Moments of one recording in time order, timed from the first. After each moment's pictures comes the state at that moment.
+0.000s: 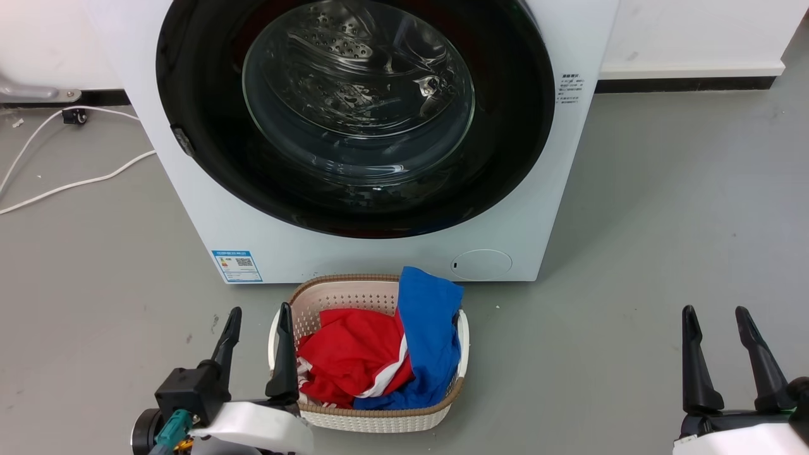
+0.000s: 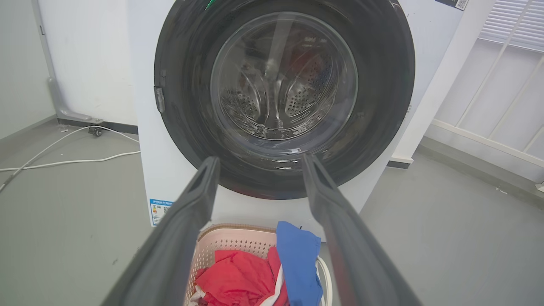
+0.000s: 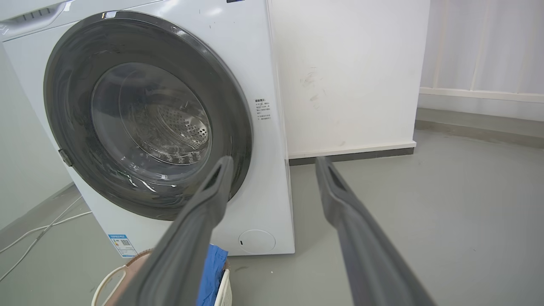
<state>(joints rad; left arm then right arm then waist) 0.01 0.05 -0.10 0.07 -0.27 0.01 -0.22 0.12 -0.05 -0.11 -0.06 0.18 0.13 -0.22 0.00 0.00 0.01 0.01</state>
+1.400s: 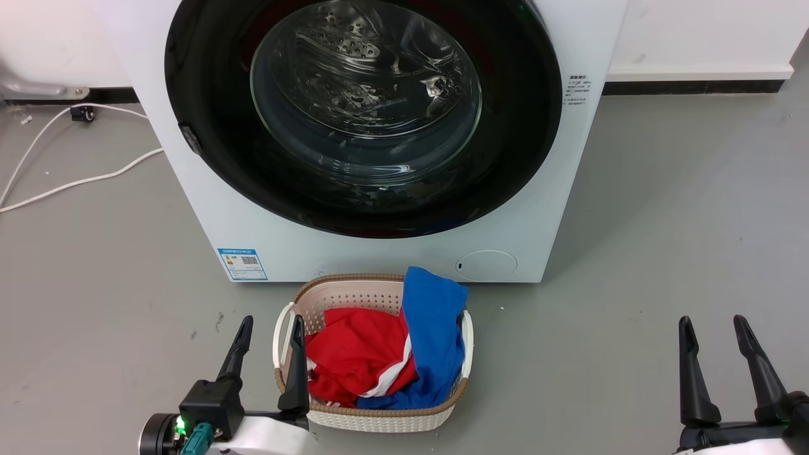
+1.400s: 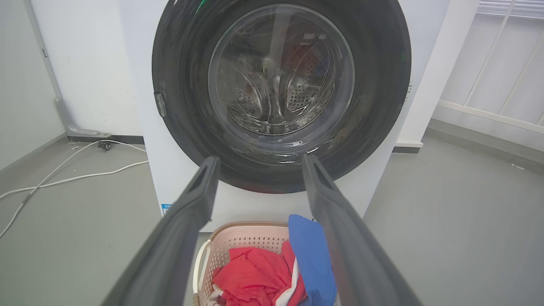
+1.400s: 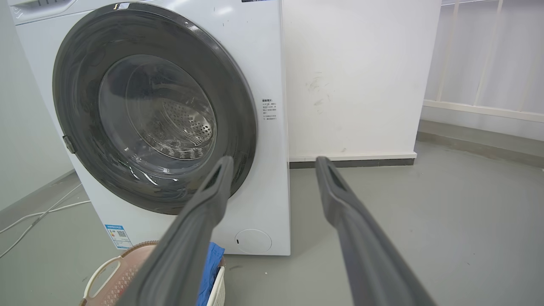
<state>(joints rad) 0.03 0.05 -0.12 0.10 -0.16 0.03 -0.26 0.16 -0.05 -0.11 -0.07 0.12 0.13 -0.26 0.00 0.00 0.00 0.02</state>
